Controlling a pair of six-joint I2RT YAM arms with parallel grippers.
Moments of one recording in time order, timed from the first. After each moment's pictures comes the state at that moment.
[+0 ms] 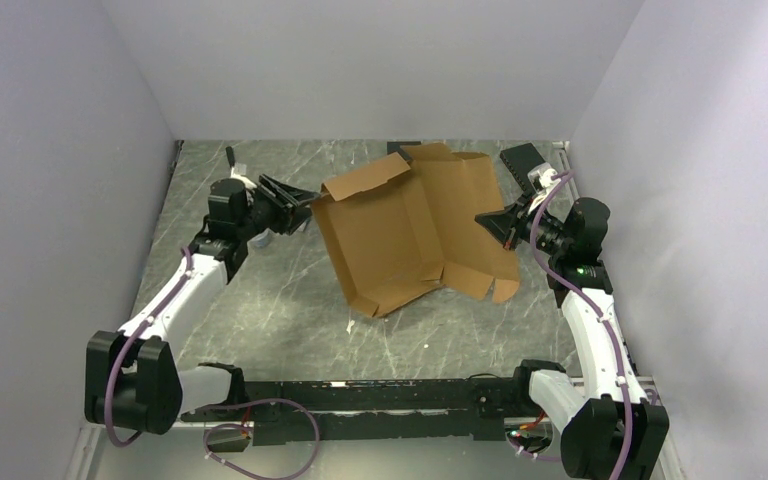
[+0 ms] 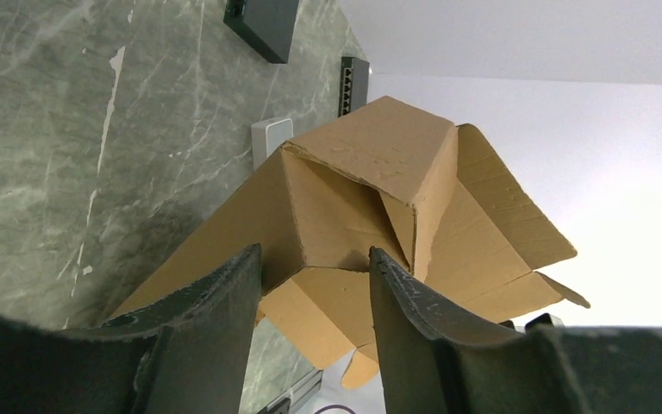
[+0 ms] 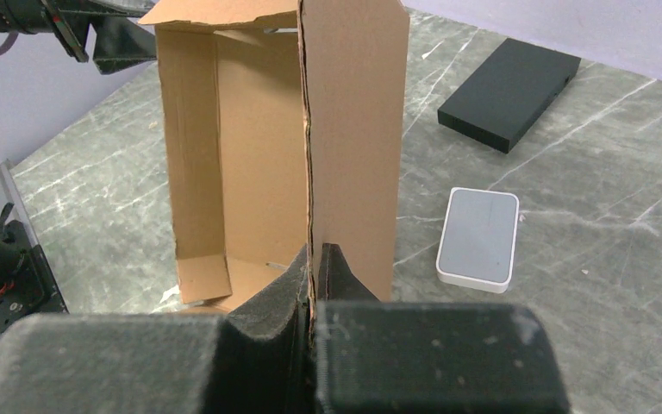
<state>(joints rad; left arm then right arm) -0.16 1.22 0.79 0.08 0.40 -1.26 -0.12 0.94 0.72 0.04 -0.95 0.10</state>
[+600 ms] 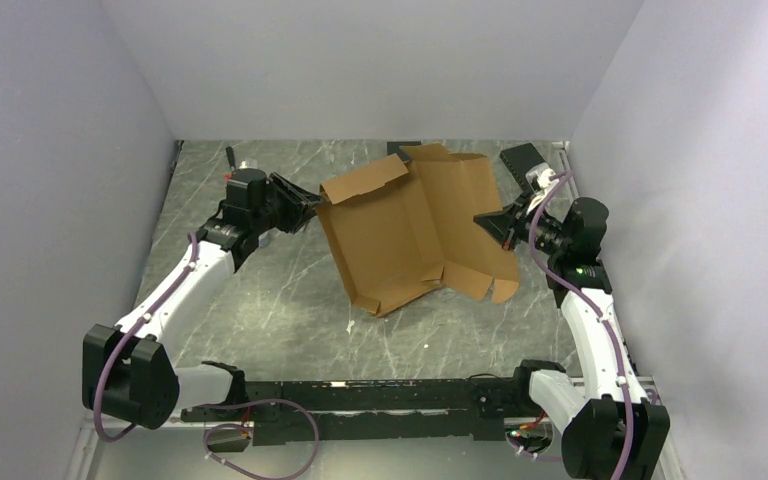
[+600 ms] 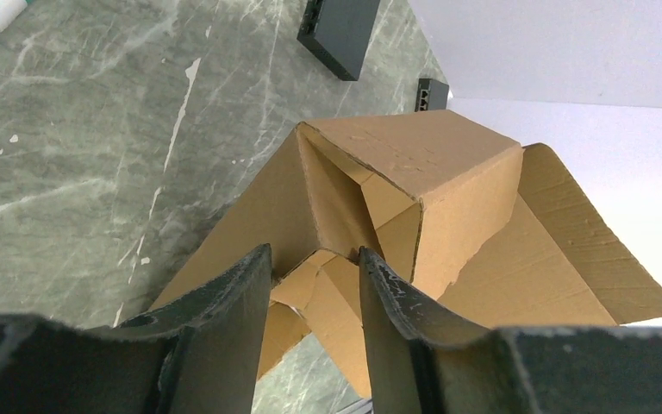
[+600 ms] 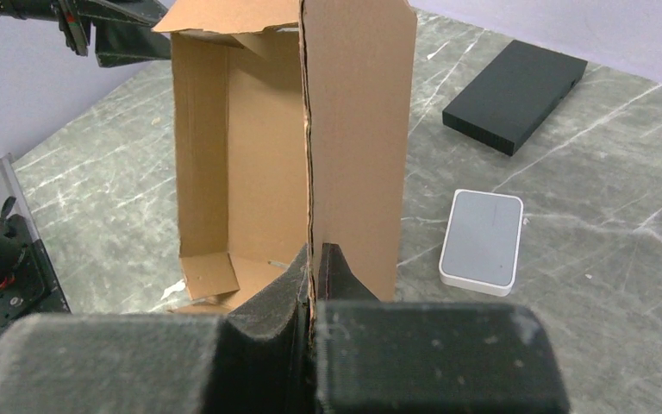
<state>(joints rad) -0.29 1.25 0.97 -0.21 0.16 -1.16 -0.11 0.94 0.72 0.04 -0.95 0.09</state>
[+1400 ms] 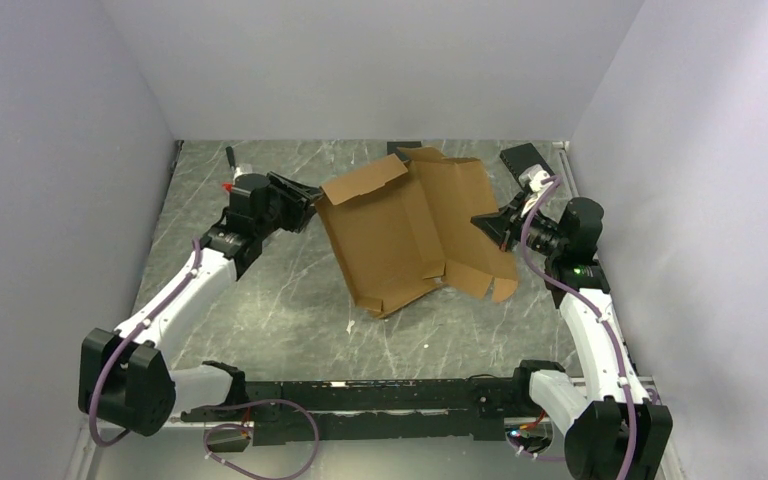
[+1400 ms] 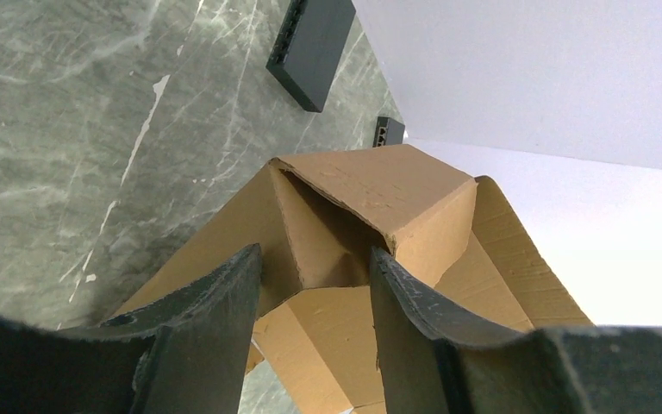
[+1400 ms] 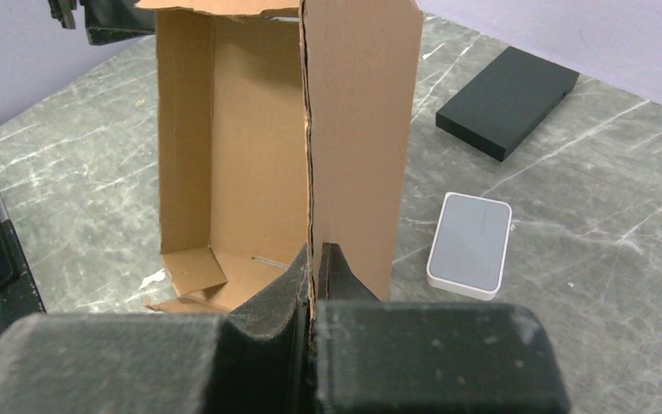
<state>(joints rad) -0.33 1.24 0.93 -0.11 0.05 -1.31 -0.08 0.94 0.72 0.02 -0.93 0.00</state>
